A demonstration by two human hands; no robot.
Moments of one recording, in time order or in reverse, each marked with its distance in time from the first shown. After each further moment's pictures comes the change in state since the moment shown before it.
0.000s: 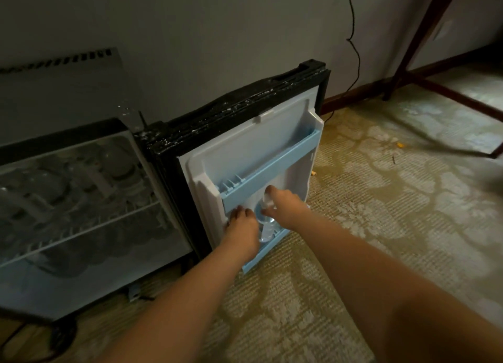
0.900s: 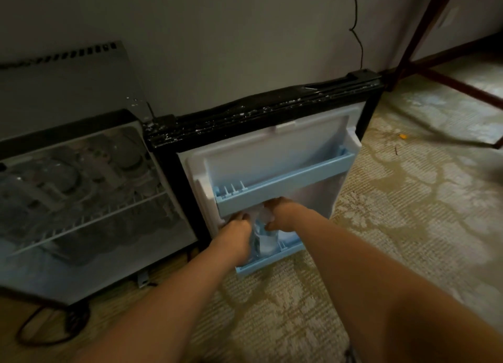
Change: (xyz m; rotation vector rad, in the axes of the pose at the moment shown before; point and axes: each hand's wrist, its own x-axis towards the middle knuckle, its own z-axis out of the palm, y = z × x) left_hand -0.034 -0.022 -0.005 0.039 -0.100 0.114; right_hand -0.003 -0.005 0.026 -0.252 -0.283 -0.058
